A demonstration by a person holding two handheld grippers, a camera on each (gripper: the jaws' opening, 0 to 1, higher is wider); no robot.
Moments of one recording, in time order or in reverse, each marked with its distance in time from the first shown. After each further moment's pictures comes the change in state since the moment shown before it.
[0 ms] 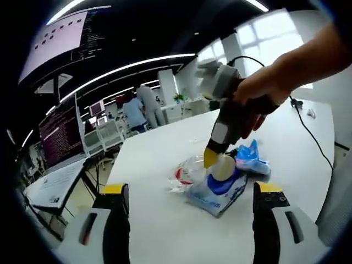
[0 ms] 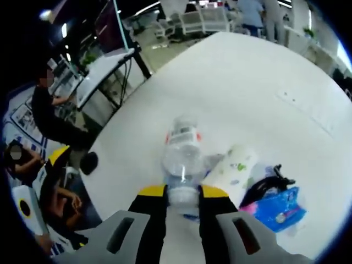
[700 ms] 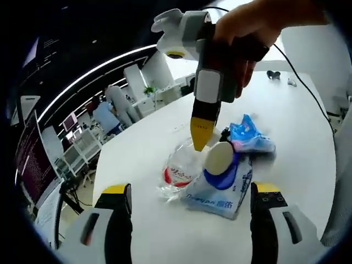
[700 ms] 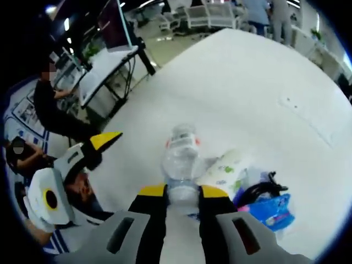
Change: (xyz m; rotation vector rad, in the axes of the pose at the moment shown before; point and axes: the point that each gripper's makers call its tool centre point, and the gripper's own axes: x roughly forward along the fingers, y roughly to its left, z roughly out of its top) left arm 0.068 -0.004 -0.015 0.155 0.071 -0.191; right arm -0.013 0.001 0.014 -0.034 0.066 0.017
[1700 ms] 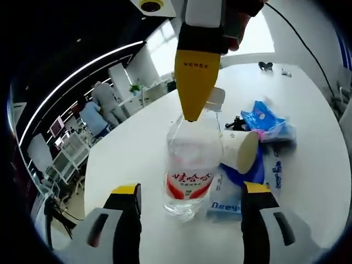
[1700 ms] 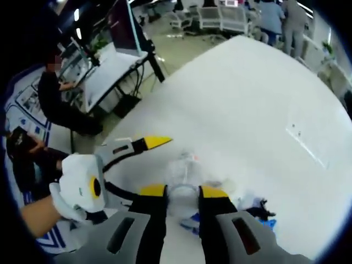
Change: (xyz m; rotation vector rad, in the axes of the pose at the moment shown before) left arm 0.060 0.037 -0.013 0.029 0.019 -0.078; right arm -0.008 0.012 0.054 -0.097 0.016 0.012
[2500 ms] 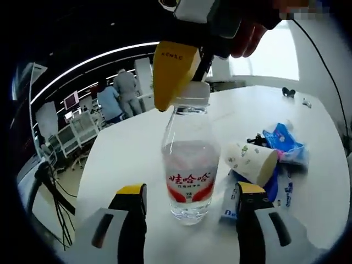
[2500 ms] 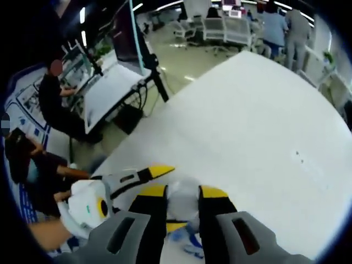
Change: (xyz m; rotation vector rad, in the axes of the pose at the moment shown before) left arm -0.003 0.030 -0.011 -0.244 -0.070 0.091; right arm 0.016 0.012 0.060 -0.020 -0.095 -0.005
